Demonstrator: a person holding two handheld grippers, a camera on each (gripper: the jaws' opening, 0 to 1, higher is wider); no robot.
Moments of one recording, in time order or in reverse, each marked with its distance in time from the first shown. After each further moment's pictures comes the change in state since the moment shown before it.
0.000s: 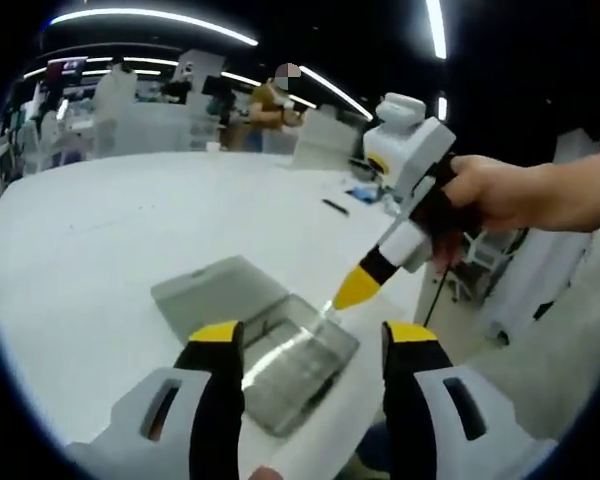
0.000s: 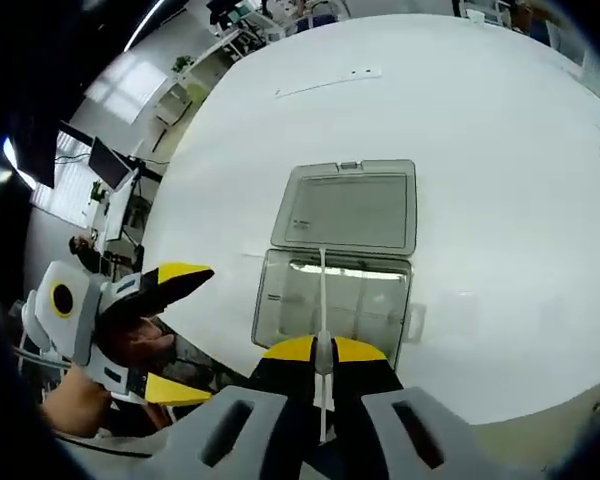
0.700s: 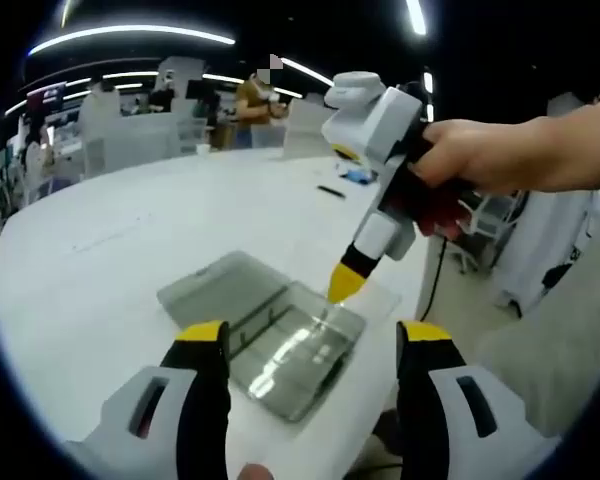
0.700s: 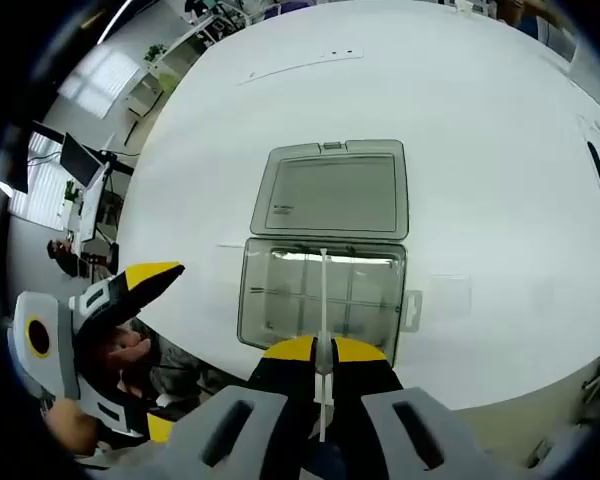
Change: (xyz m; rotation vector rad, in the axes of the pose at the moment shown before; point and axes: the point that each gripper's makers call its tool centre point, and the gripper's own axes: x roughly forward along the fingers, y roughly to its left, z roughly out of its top) left arm -0.005 -0.004 -0.012 0.129 0.057 0.010; right arm 0.011 -0.002 -0.007 0.030 0.071 -0.108
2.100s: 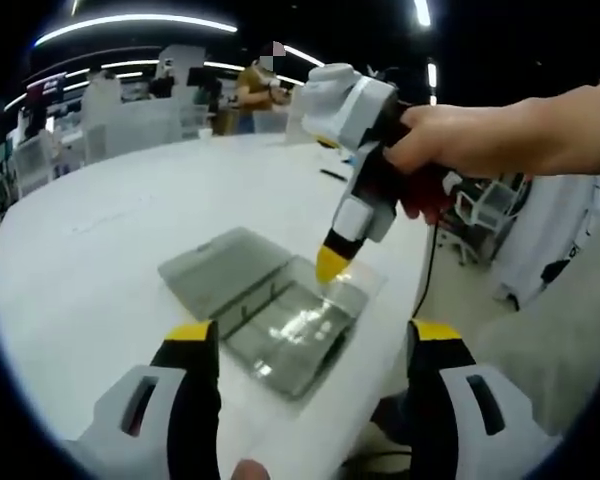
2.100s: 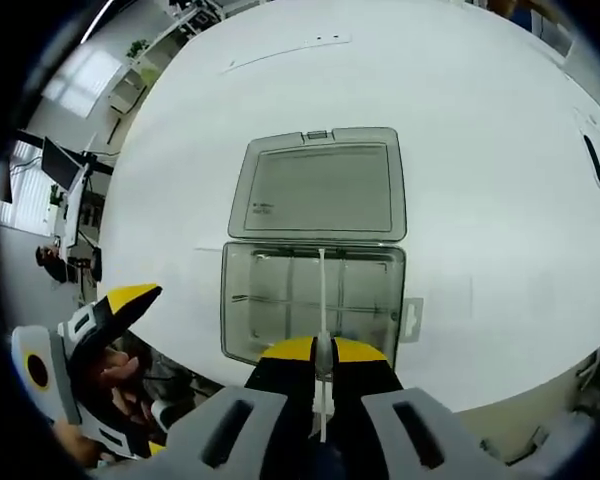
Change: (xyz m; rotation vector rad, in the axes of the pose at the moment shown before) left arm -0.008 0.005 -0.024 -0.023 0.052 0.000; right arm 0.022 -0.005 0.005 0.030 0.041 -0.056
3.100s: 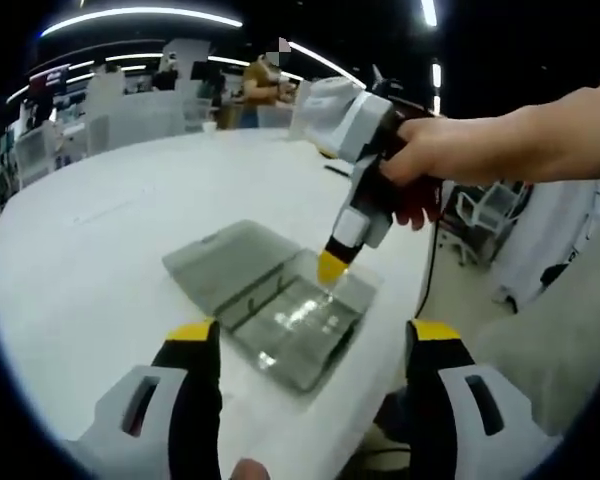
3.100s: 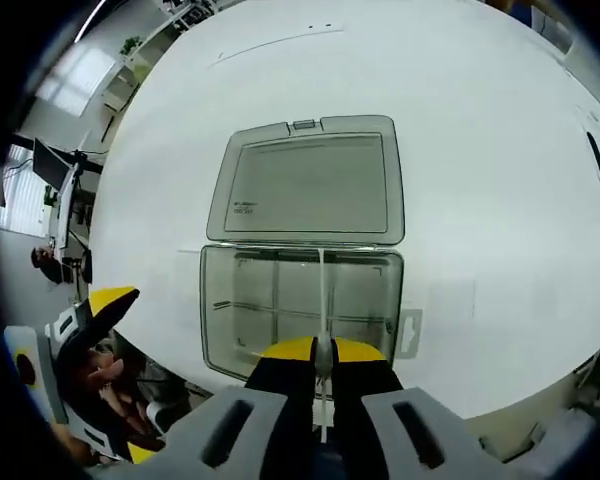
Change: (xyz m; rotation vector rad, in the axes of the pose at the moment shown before) left arm 0.000 0.011 -0.006 -0.024 0.013 0.000; right arm 0.020 -0.009 0.003 0.009 0.028 -0.019
